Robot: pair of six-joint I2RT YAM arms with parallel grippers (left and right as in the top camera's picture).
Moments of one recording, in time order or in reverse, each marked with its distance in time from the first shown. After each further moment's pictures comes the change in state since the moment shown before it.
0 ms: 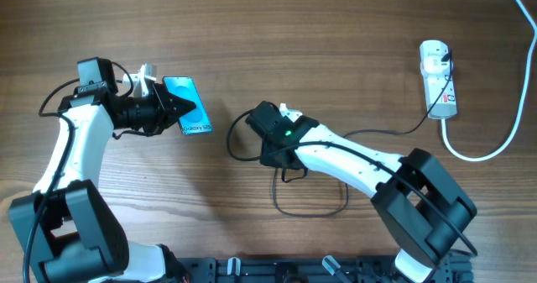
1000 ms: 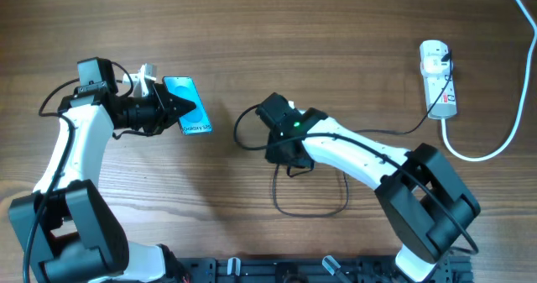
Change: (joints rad) left arm 0.000 0.000 0.000 0.000 0.000 0.002; right arm -0.056 0.002 0.000 -0.021 -0.102 -0.010
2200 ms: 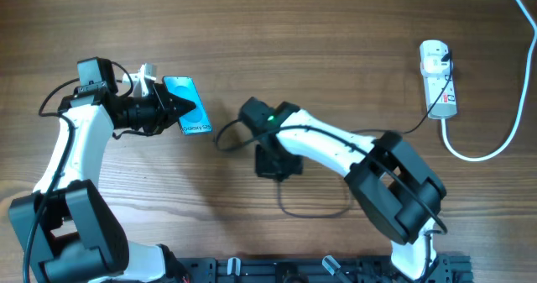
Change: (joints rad) left arm 0.000 0.000 0.000 0.003 -0.003 0.000; right arm 0.040 0.162 0.188 -0.300 -0.158 -0.094
